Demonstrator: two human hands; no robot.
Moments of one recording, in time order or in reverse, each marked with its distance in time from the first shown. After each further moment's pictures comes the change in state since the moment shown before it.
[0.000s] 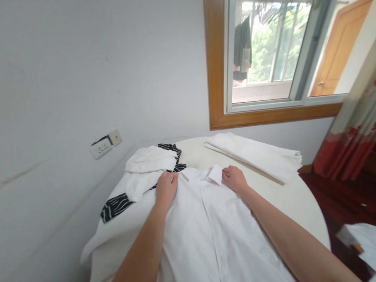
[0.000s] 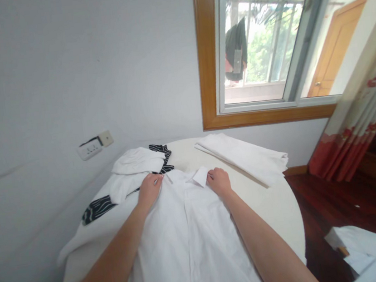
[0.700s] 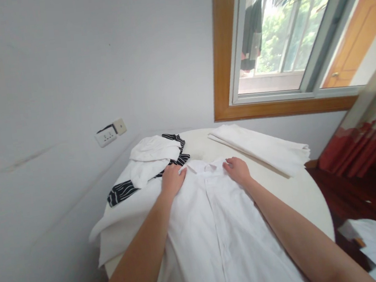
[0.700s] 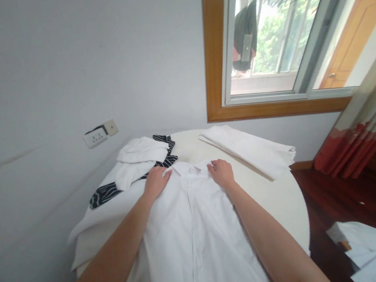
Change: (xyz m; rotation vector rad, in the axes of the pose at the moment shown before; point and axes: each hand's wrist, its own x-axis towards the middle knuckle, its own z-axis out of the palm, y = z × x) left_hand -0.012 0.010 0.004 0.189 -0.093 0.012; right_hand 0.001 -0.004 0.002 0.060 0.025 0.053
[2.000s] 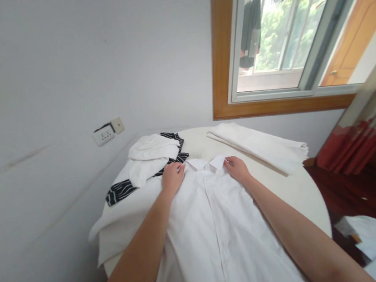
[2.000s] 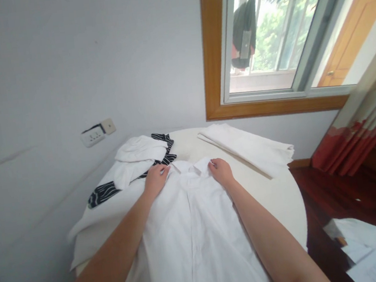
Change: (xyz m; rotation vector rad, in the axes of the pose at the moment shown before) left_hand 0.003 -0.003 0.010 -0.223 0.082 0.013; right_hand 0.006 0.015 0.015 0.176 0.022 -0.032
